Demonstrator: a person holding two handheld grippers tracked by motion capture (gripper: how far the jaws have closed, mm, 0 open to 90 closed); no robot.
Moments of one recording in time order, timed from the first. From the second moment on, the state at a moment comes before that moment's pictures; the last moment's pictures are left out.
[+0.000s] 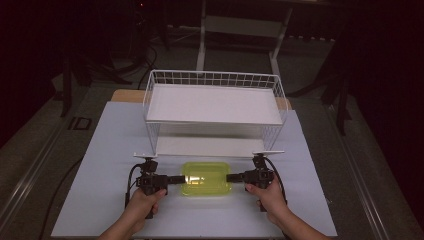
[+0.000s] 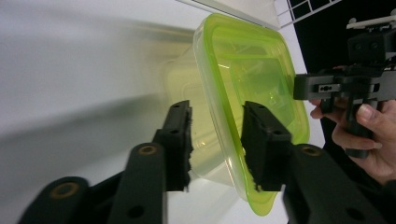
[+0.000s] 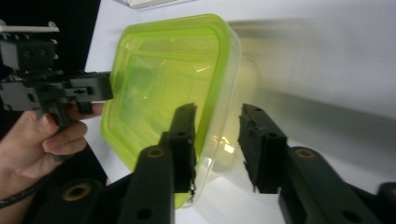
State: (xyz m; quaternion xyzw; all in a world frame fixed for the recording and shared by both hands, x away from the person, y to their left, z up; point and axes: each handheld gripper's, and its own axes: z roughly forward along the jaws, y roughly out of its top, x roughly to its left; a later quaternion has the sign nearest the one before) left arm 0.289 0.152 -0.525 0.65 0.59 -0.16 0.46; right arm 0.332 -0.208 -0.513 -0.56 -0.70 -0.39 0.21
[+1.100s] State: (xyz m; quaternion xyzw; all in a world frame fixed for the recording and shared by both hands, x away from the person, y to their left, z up) left arm 0.299 0.136 -0.490 0.65 0.58 -0.13 0.48; right arm 0.325 -0.211 -0.473 -0.55 -0.70 -0.44 0.13
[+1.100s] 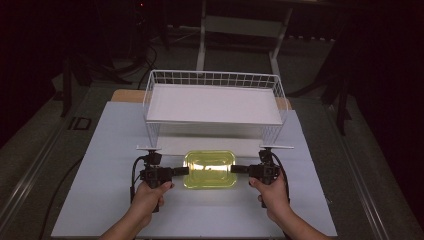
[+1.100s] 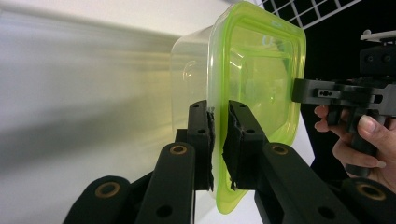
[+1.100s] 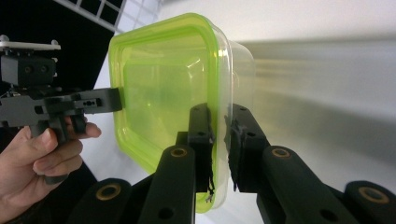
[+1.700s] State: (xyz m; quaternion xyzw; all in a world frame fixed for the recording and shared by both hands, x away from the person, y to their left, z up) left arm 0.347 0.121 -0.489 0.65 0.57 -0.09 0.49; right arm 0.361 -0.214 -0.477 -0.58 -0.68 -0.45 0.07
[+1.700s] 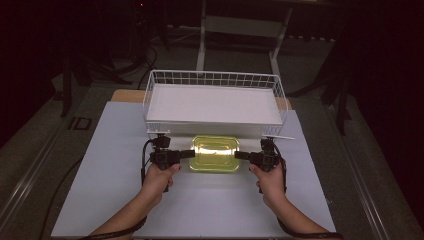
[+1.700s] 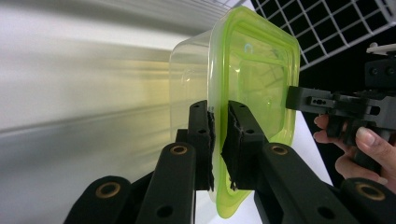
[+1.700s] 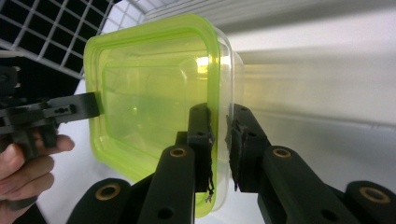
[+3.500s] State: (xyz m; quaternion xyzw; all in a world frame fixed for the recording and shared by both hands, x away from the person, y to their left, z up) left arm 0.371 0.117 -0.508 0.65 0.56 0.01 0.51; right arm 0.378 -0.193 -0.487 -0.55 -0.70 -0.46 -0.07
